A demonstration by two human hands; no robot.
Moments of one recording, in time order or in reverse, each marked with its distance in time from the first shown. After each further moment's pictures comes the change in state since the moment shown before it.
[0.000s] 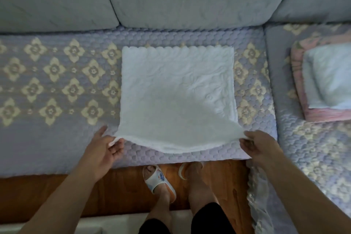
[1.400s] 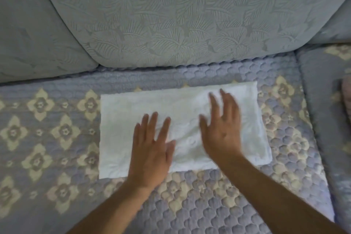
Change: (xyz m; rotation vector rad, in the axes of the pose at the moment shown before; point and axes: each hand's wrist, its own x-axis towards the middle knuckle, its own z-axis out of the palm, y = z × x) left_hand 0.153 0.046 0.216 1.674 0.034 1.240; right_hand 0.080 -0.104 0.244 -1.100 0.179 -1.374
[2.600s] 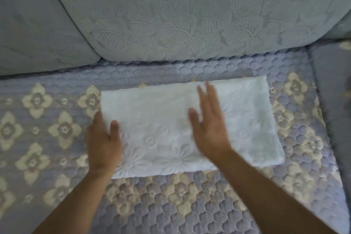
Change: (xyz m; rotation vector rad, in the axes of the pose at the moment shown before) left_hand 0.007 -0.135 0.018 -0.404 0.255 -0.601; right_hand 0.005 -0.033 0.045 0.468 -0.111 -0.029
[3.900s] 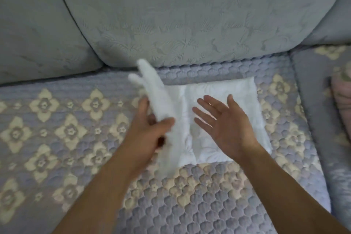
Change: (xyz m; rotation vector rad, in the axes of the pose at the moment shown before) left_hand -0.051 0.171 -0.087 -0.970 -0.717 -0.228; right_hand -0.008 -0.015 -0.077 1.294 -0.148 0.651
